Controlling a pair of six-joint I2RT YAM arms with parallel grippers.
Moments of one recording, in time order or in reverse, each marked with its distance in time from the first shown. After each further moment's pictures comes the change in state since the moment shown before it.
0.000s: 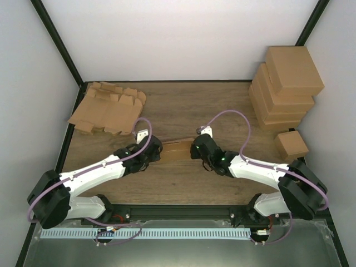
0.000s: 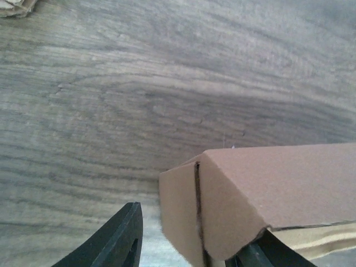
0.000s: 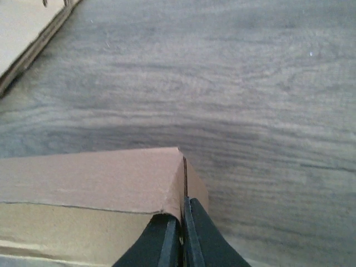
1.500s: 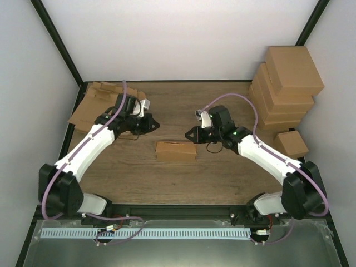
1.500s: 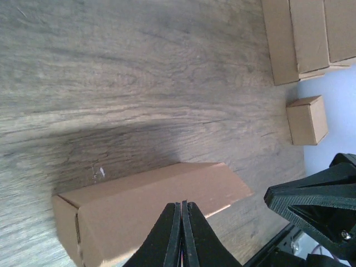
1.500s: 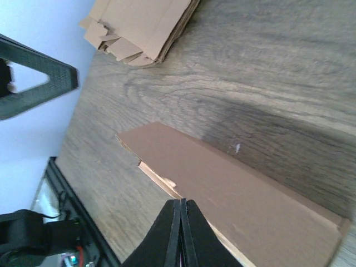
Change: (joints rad) left arm 0.419 0.100 0.442 -0.223 0.835 0.342; right arm -0.256 -0.032 0.299 -0.336 -0.784 -0.101
